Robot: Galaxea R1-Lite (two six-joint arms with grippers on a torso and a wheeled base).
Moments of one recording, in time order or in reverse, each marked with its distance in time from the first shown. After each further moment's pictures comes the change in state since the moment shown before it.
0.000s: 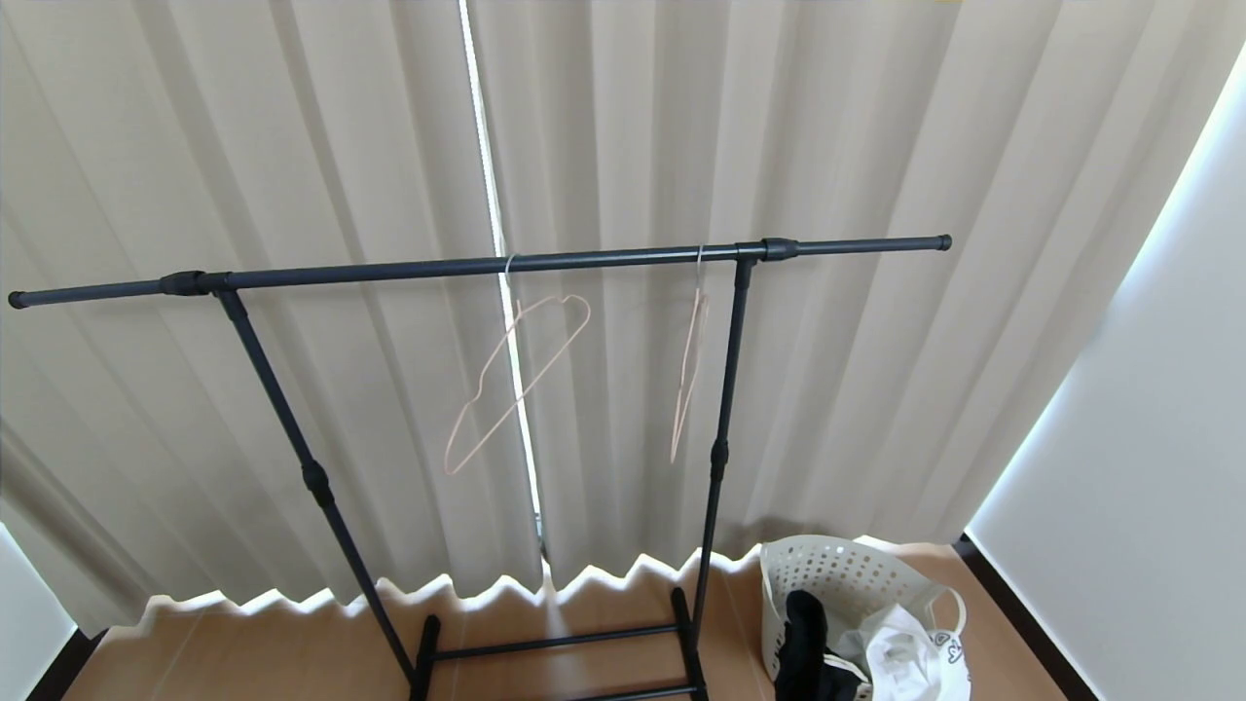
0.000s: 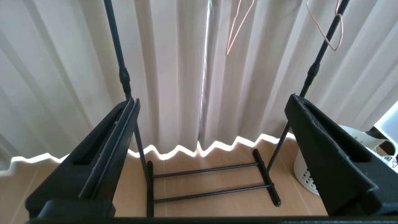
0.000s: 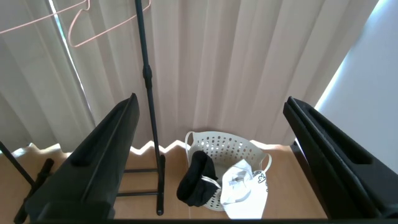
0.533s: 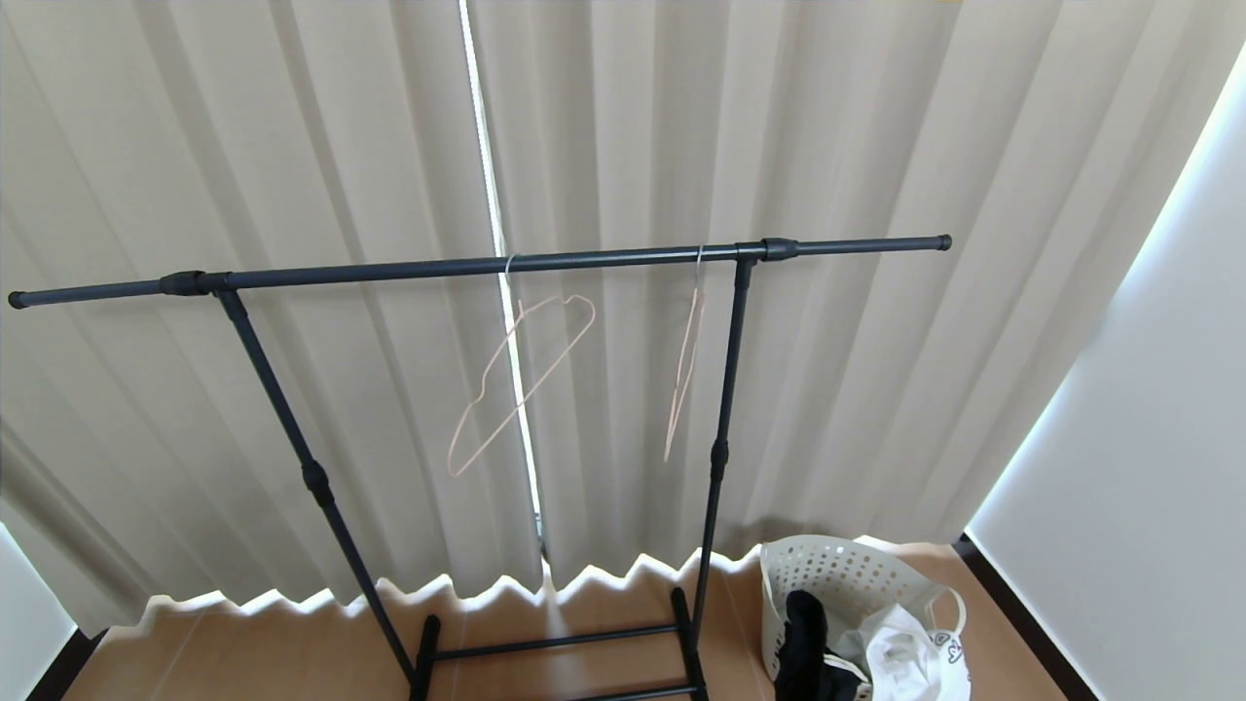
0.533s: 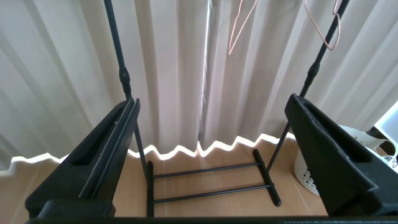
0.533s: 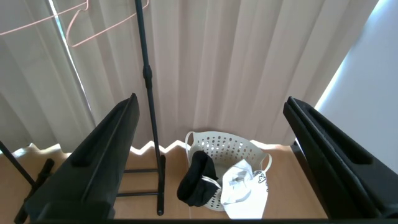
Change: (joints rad) left arm 0.000 0.000 0.000 0.000 0.000 0.002; right arm 0.000 0.000 0.000 0.000 0.000 0.001
